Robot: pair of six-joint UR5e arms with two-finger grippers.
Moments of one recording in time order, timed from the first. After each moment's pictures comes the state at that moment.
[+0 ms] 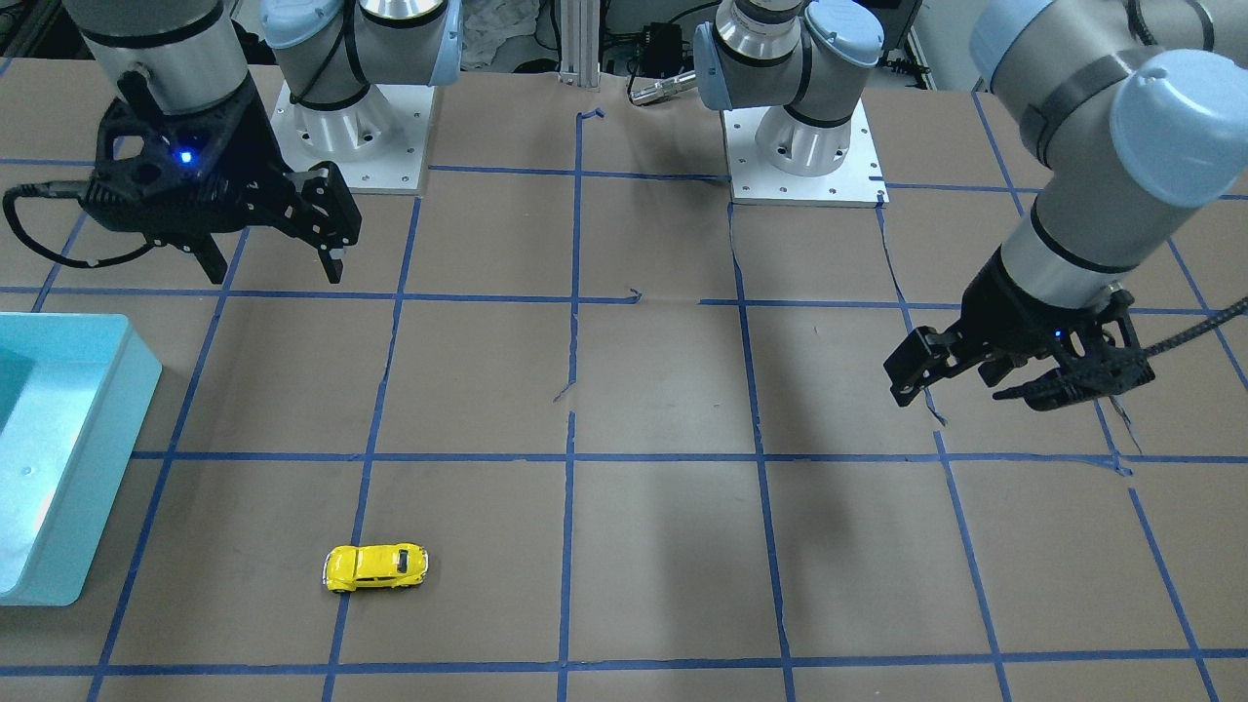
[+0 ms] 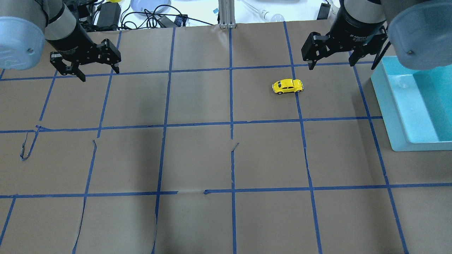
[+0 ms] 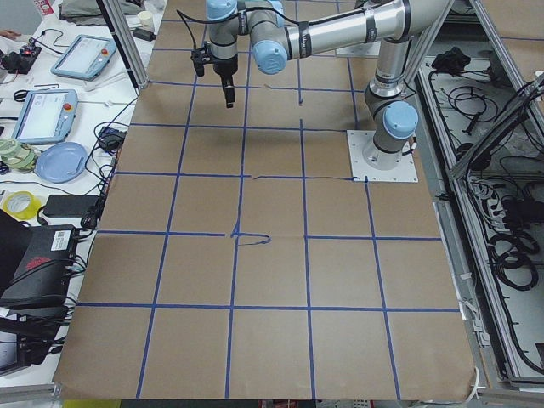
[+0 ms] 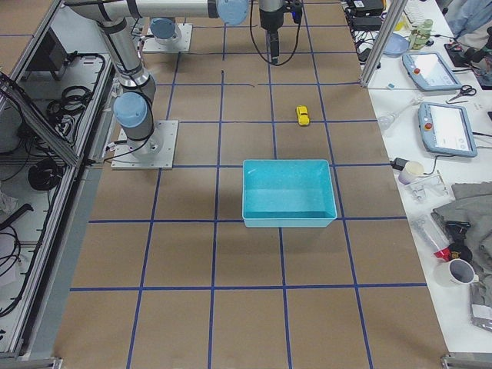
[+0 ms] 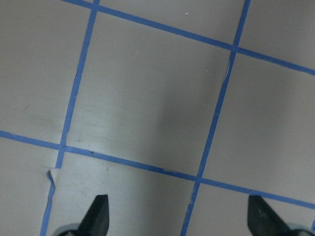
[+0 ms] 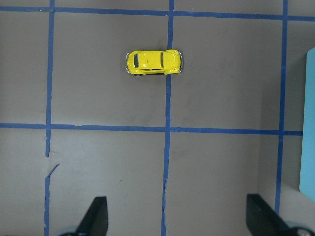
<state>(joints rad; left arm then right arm) -1.40 -1.73 -1.56 -1.39 1.60 -0.05 1.59 -1.54 1.57 -1.71 -1.58 -0.03</state>
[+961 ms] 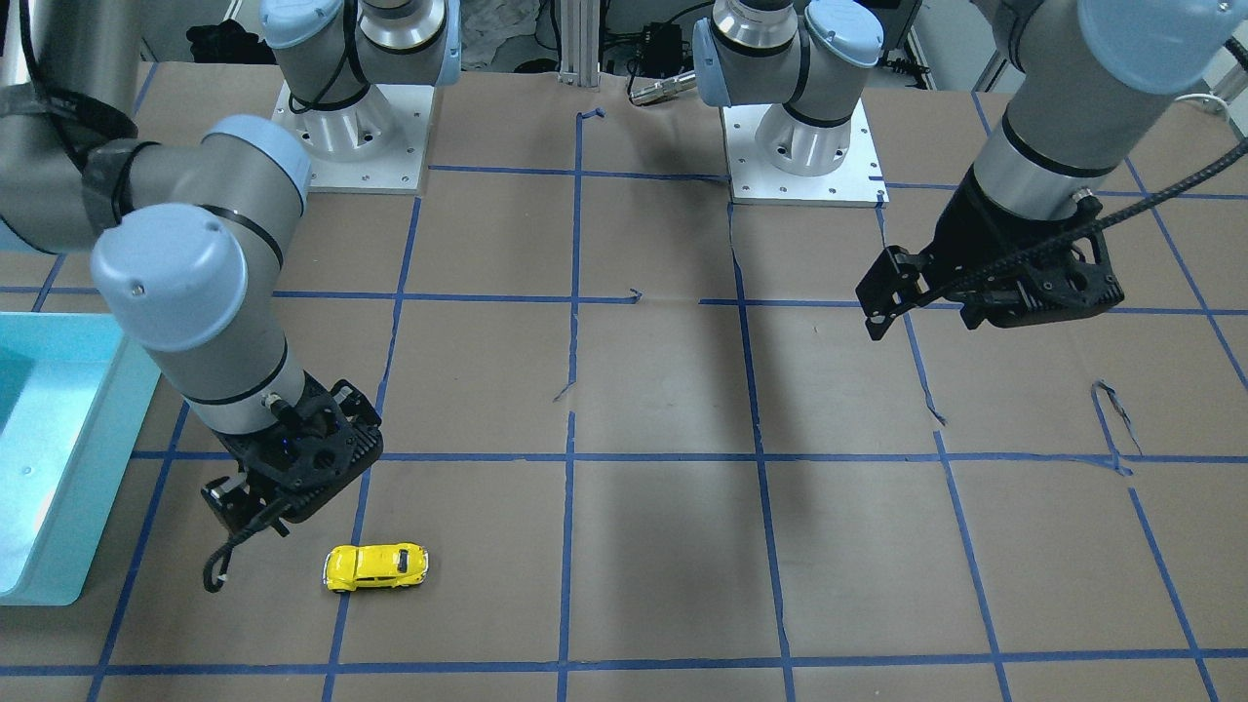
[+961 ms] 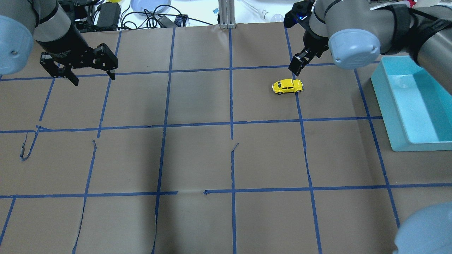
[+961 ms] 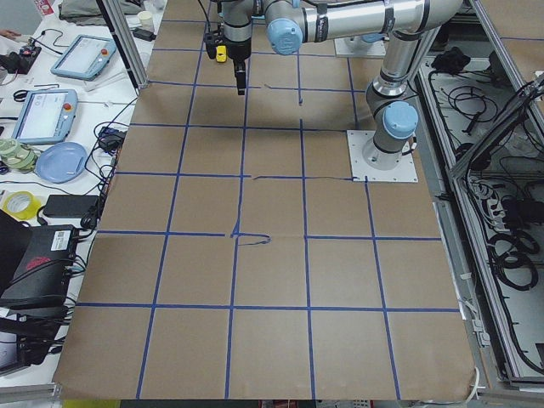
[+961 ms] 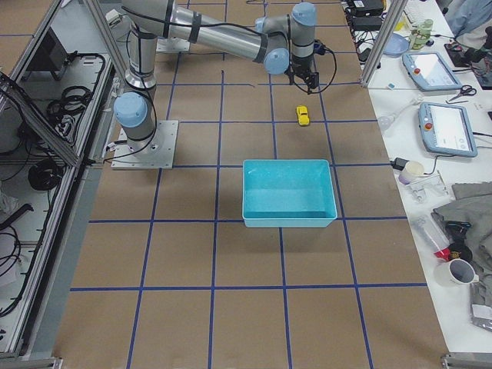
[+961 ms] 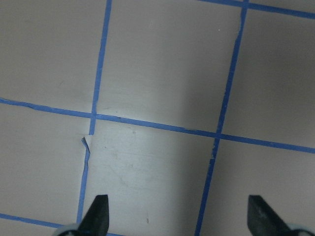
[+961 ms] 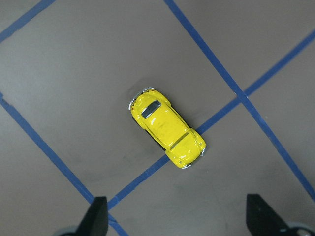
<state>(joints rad) -1.45 -1.64 -1.57 -1.45 1.57 -0.02 1.59 -1.17 1.56 -2.09 -1.57 -0.94</state>
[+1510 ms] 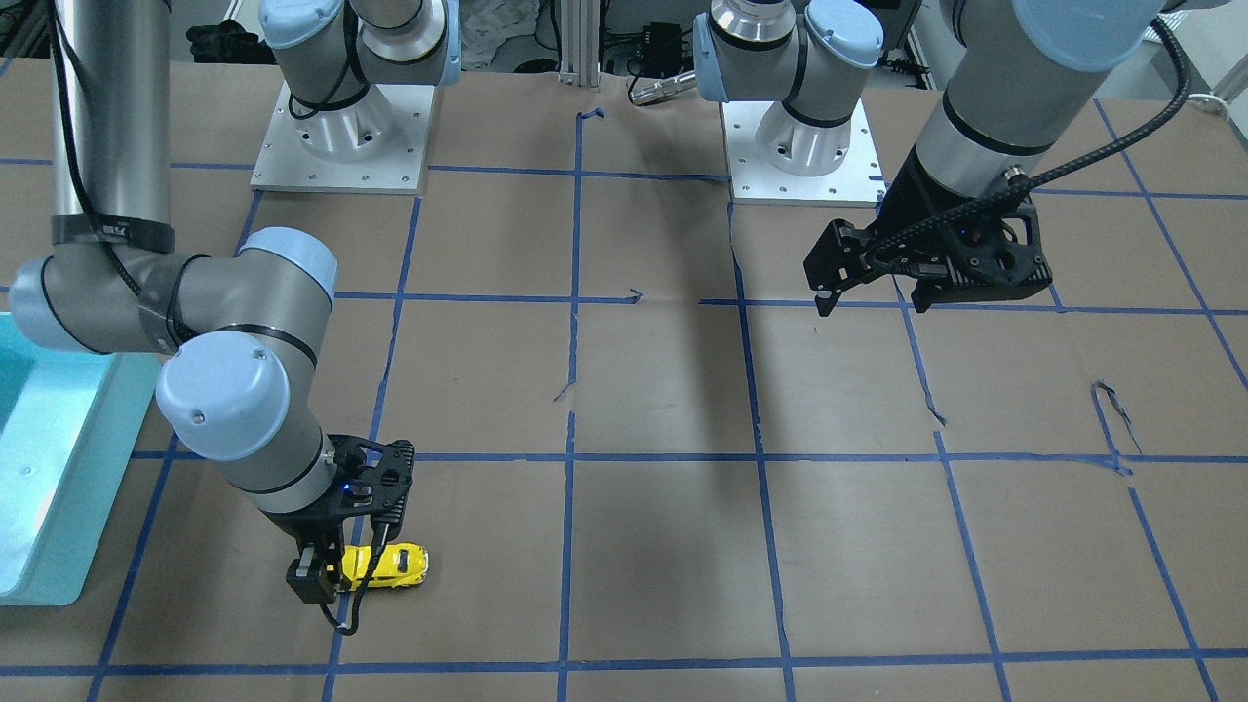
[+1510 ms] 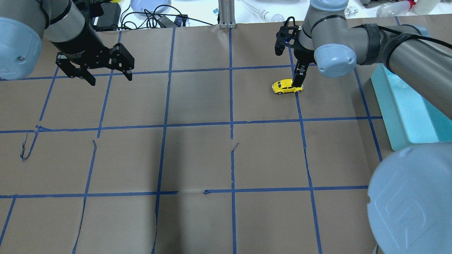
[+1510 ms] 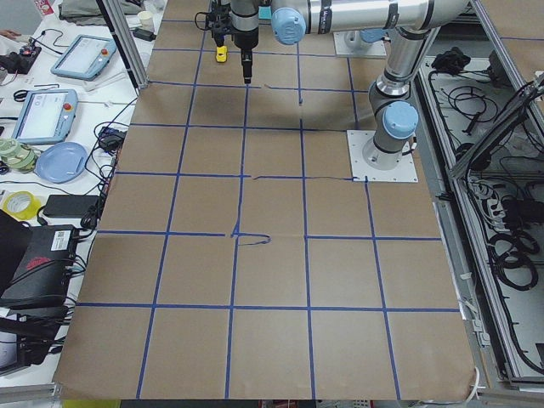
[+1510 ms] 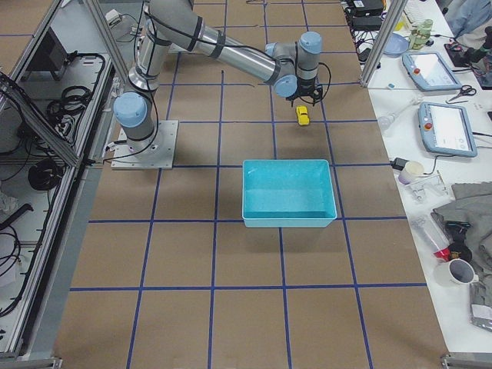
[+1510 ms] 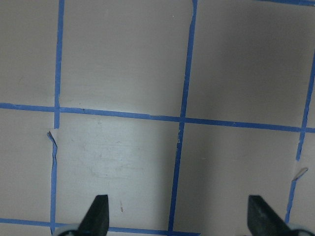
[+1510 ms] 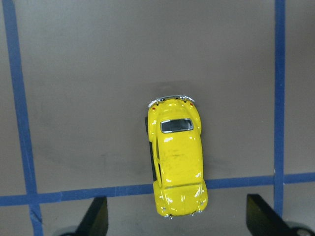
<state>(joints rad) -1.51 -1.62 -1.59 -1.48 1.55 -0.02 1.59 -1.02 1.56 -2.20 -1.56 -1.56</state>
